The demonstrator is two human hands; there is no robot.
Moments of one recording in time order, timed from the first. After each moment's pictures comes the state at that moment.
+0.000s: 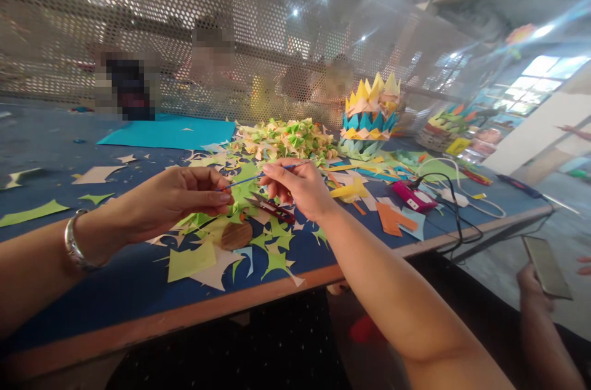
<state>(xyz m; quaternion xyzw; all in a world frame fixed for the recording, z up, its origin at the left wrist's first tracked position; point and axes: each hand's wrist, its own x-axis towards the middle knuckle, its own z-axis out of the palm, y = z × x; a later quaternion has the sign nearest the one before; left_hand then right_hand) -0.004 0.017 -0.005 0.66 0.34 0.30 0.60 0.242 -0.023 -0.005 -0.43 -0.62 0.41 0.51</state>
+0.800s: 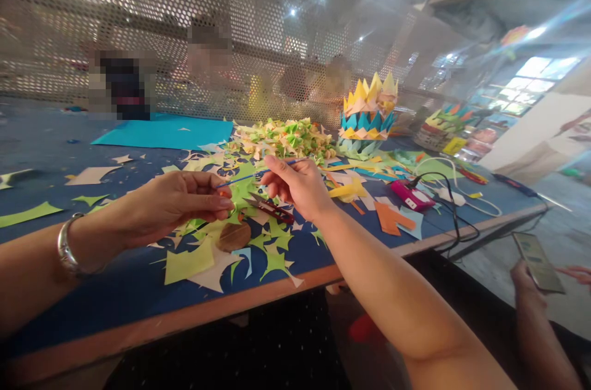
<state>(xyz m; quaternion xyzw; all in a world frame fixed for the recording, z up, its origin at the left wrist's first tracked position) 0.001 0.009 -0.002 0.60 0.34 0.30 0.66 0.235 -0.020 -0.006 -0.45 -0.58 0.39 0.56</state>
